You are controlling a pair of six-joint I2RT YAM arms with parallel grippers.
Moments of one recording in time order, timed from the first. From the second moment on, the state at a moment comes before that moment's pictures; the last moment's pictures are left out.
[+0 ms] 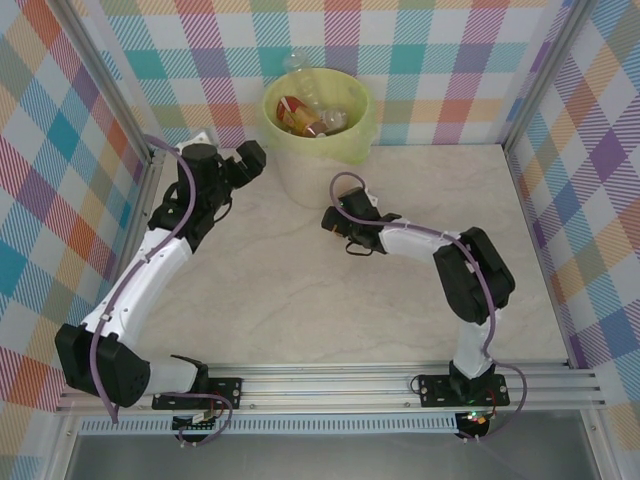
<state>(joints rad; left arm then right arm) -0.30 1.30 1.26 -0.29 -0.12 -0.70 0.62 1.91 1.25 -0.20 0.17 0.86</state>
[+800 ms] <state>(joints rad) -0.22 1.16 1.06 -0.29 -0.18 -0.76 0.66 2.16 1.49 -0.41 0.44 0.95</state>
